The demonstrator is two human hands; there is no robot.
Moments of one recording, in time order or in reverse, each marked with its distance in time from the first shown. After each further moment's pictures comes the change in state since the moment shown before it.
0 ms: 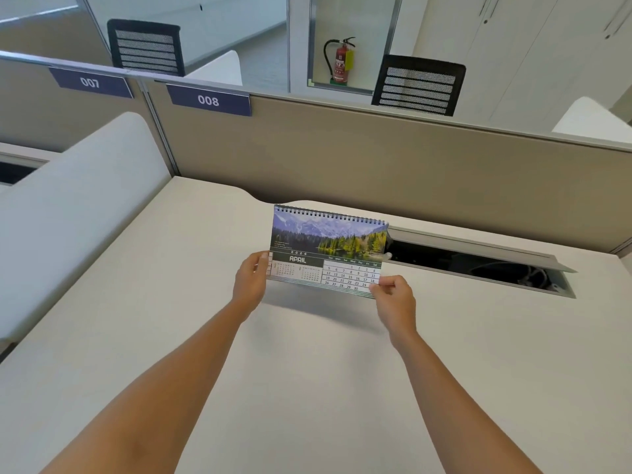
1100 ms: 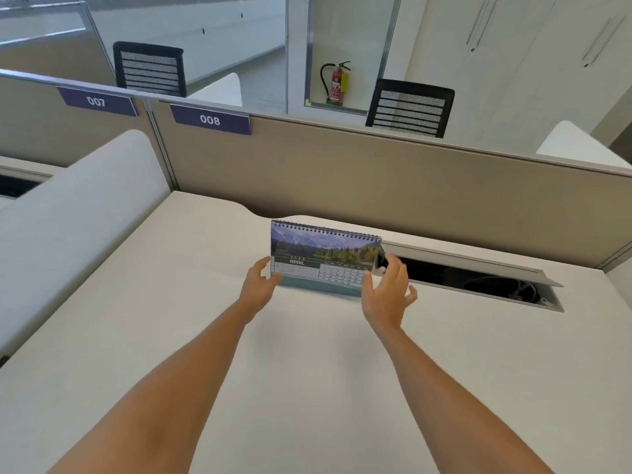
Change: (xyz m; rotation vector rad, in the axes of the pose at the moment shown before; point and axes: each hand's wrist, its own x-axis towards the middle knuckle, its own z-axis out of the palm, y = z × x) left_hand 0.009 0.019 0.011 0.072 -0.121 -0.120; right_hand 0.025 -0.011 0.017 -0.416 0.273 -0.424
